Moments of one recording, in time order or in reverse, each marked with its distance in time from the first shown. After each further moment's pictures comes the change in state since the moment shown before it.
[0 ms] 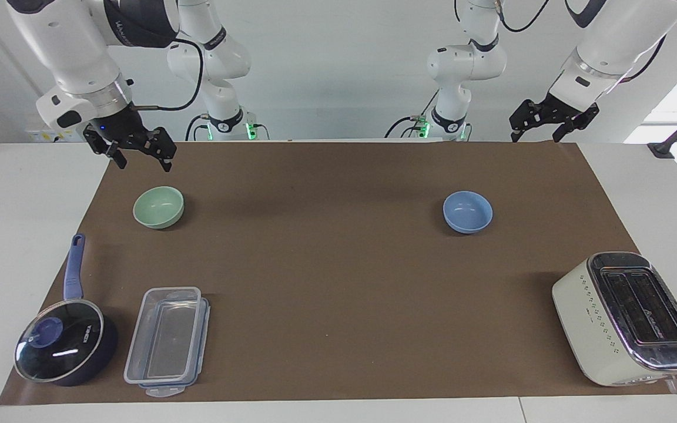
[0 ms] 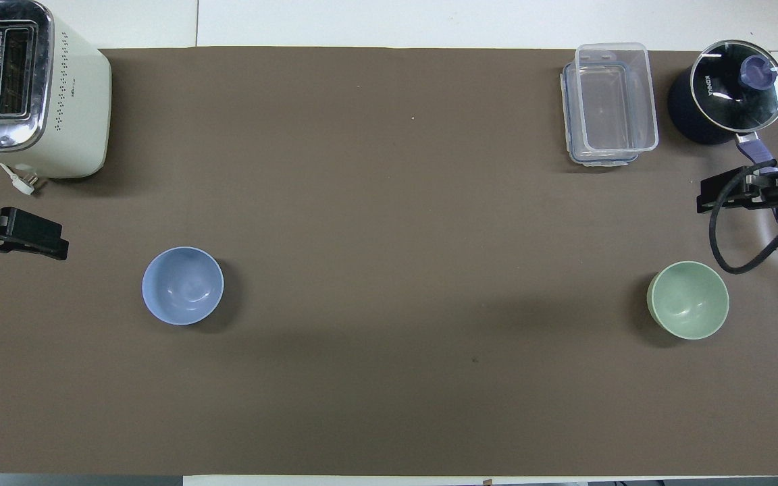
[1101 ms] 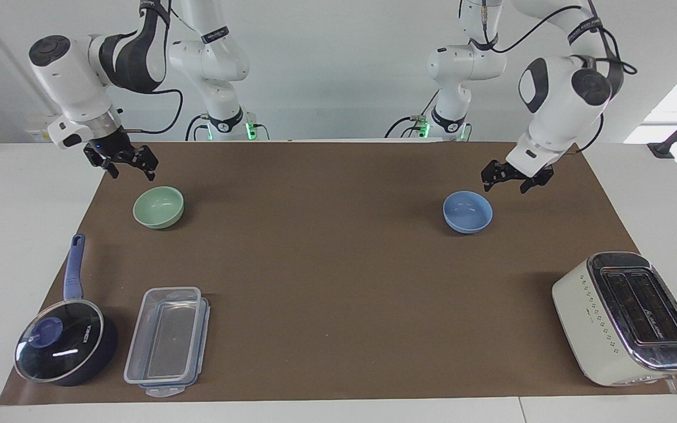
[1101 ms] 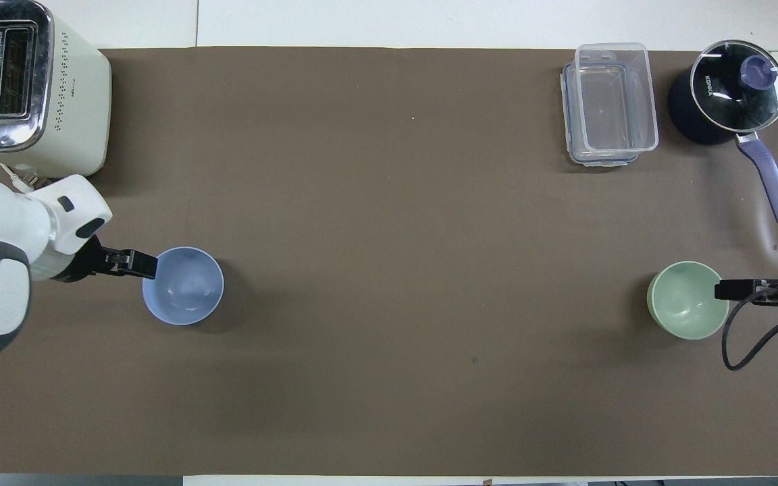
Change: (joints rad) left arm 0.001 -0.028 0.001 -0.631 0.000 0.627 0.112; right arm -0.248 -0.270 -0.011 -0.721 0.000 0.500 -0.244
